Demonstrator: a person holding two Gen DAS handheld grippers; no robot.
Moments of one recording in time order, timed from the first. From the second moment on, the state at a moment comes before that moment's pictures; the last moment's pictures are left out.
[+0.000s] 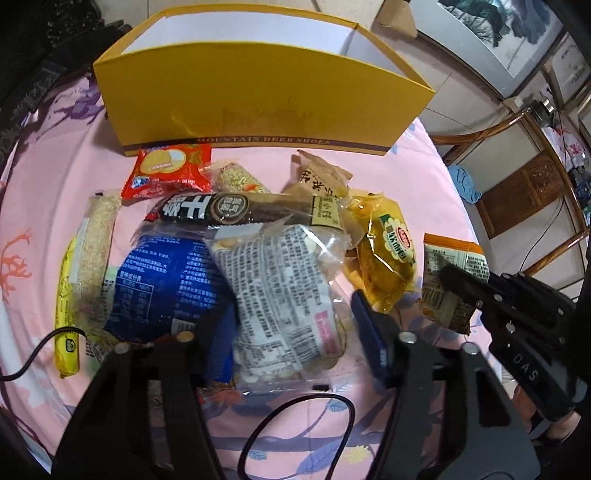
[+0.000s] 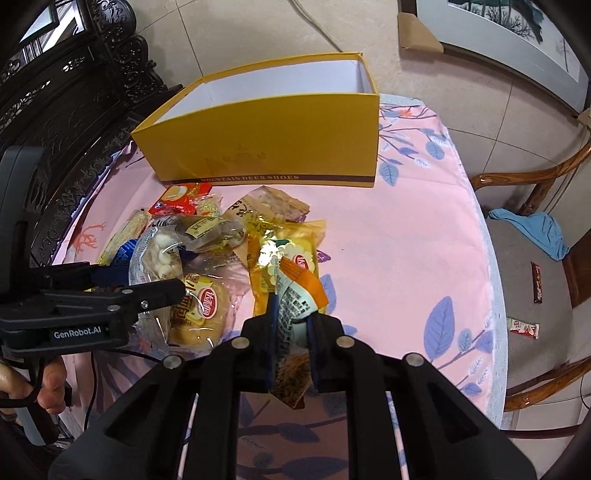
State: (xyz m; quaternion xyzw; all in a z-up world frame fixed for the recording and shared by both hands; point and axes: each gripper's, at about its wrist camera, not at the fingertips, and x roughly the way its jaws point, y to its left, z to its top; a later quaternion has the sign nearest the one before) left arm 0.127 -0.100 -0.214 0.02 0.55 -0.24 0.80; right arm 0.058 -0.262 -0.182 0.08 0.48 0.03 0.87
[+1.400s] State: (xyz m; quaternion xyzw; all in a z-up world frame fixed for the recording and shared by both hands) left arm 0.241 -0.072 -0.020 -0.02 0.33 -0.25 0.91; right arm 0.183 -0.275 -0.028 0.07 0.27 0.04 0.96
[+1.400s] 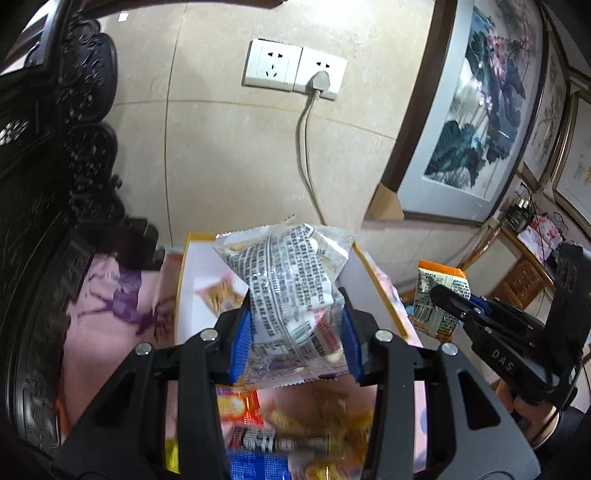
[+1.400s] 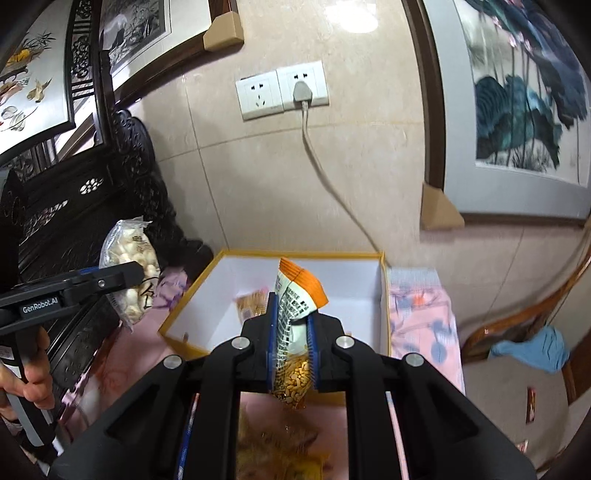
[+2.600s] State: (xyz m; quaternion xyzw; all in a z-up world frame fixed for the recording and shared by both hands) left arm 0.227 -0.048 -0.076 -0.04 0.39 -0.18 0.90; right arm 0.151 -0.282 -0.121 0.07 0.39 0.04 0.92
